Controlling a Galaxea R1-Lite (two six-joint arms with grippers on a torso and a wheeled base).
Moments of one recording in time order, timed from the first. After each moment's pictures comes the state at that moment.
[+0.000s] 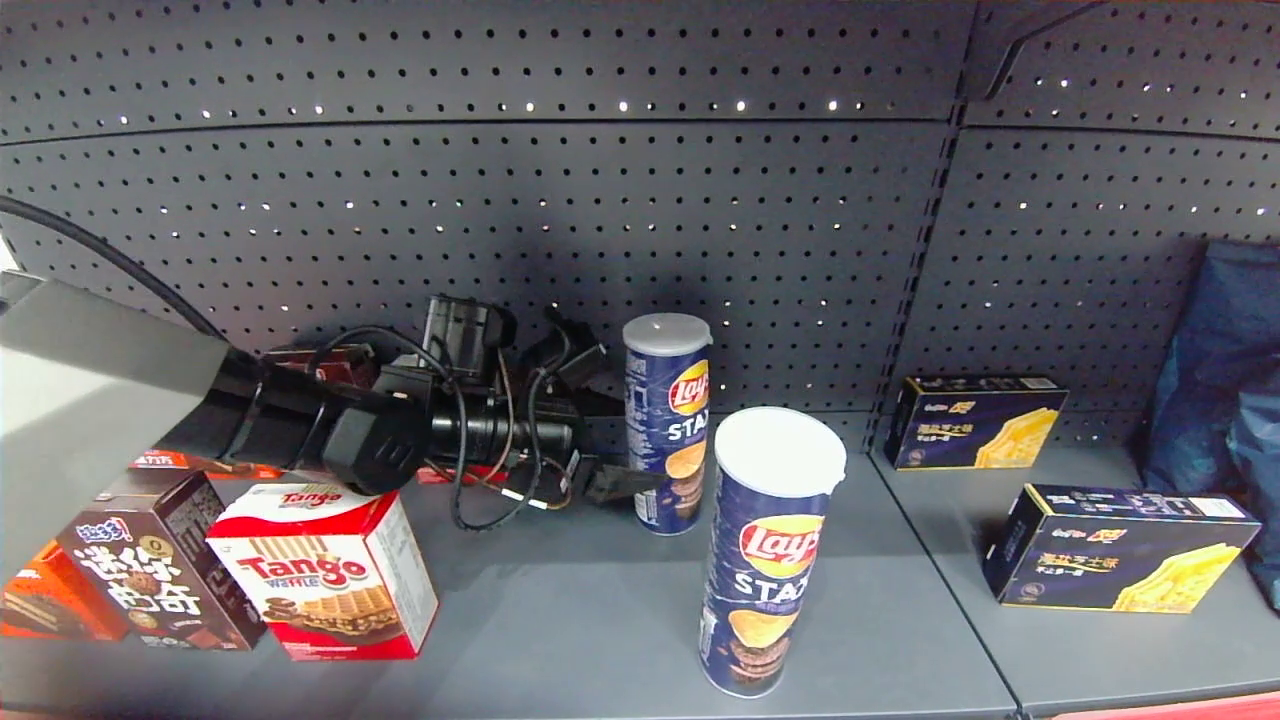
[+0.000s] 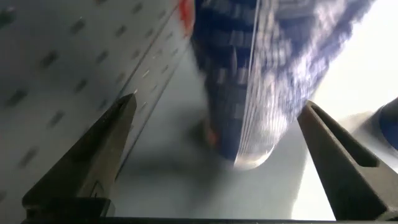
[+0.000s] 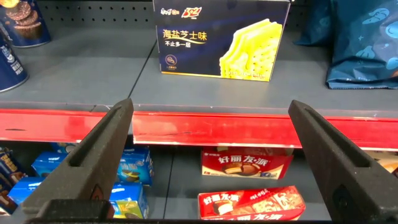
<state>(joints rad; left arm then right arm) -0.34 2.06 -1.22 -0.32 -0.68 0.44 0.00 0.00 0.00 0.00 0.05 -0.01</state>
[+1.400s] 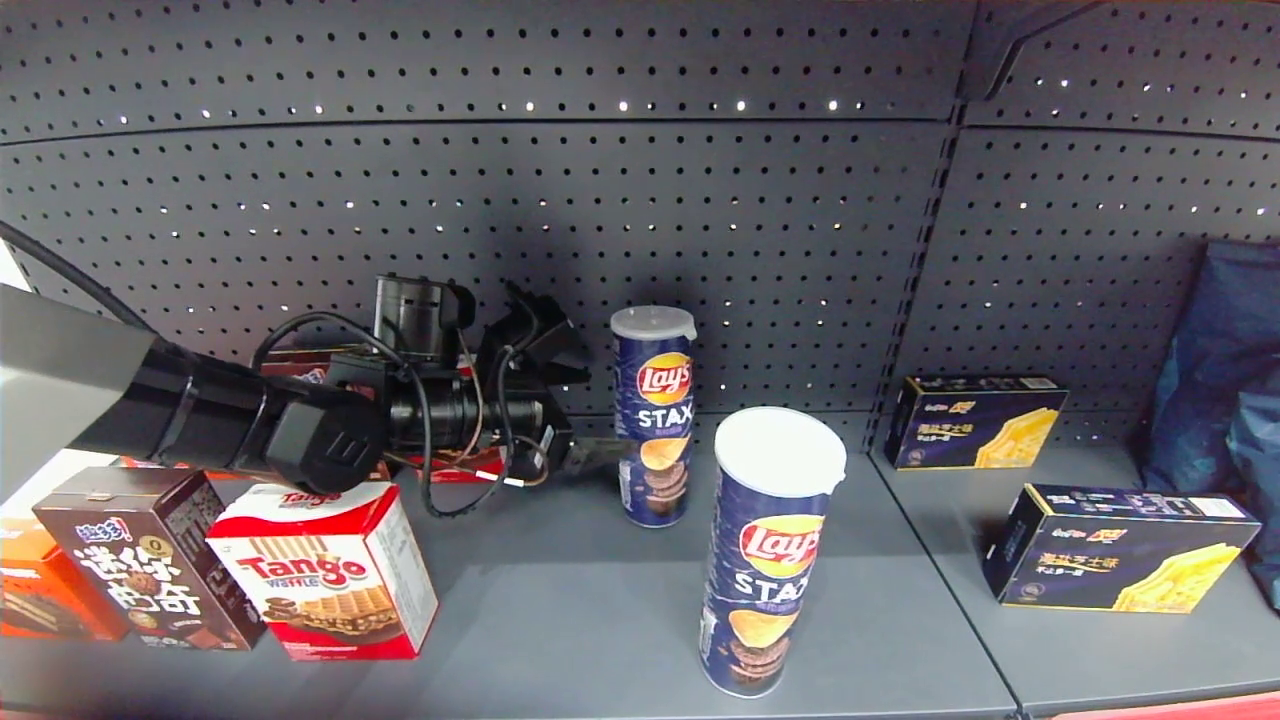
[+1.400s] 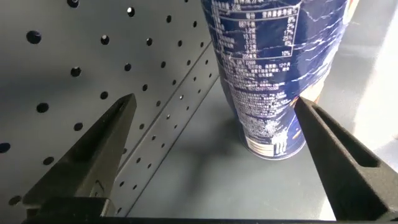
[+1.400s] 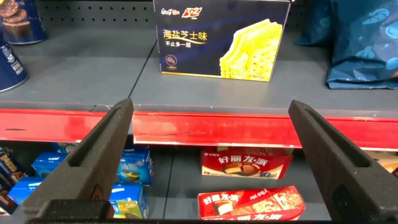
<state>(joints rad) -0.30 2.00 -1.18 -0.40 -0.56 0.43 0.00 0.00 0.00 0.00 0.05 -0.01</state>
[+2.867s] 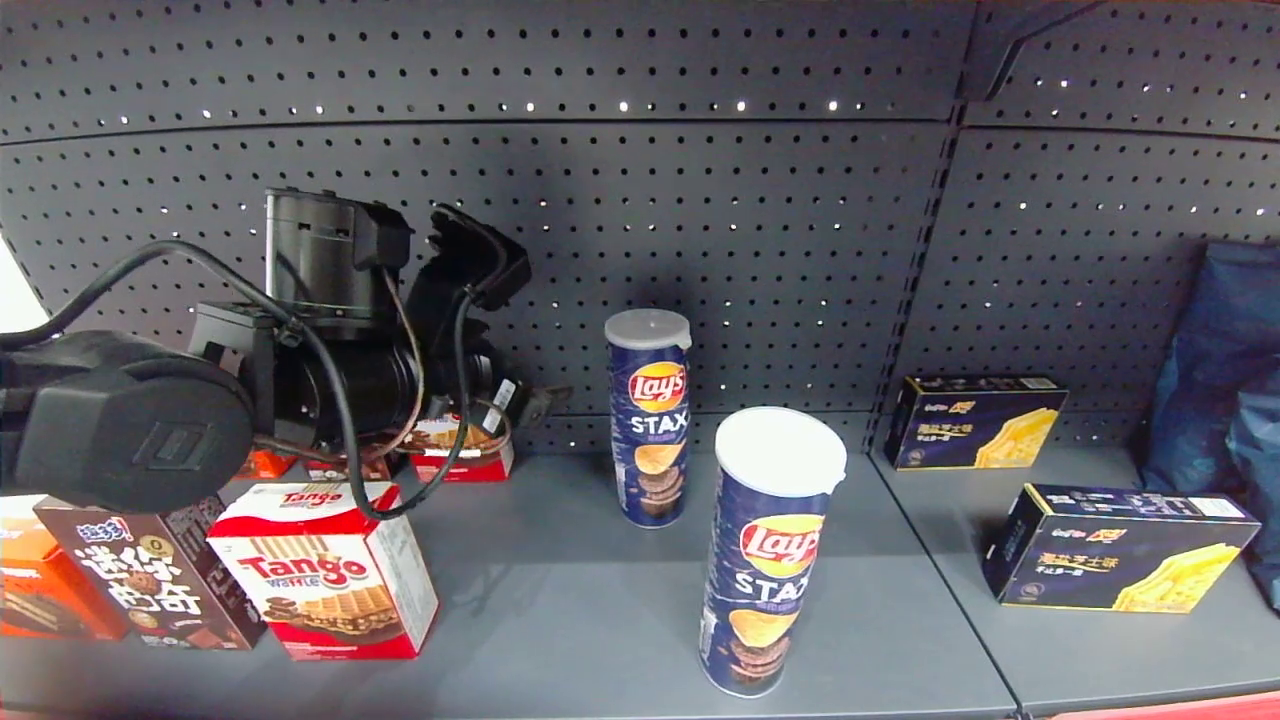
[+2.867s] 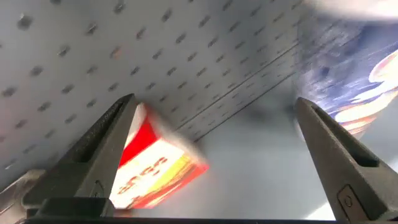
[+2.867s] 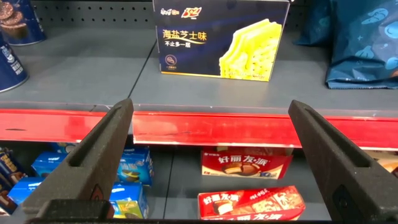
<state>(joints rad) -0.41 1.73 -1.11 -0.25 0.09 0.36 0.00 0.00 0.00 0.00 0.05 -0.01</state>
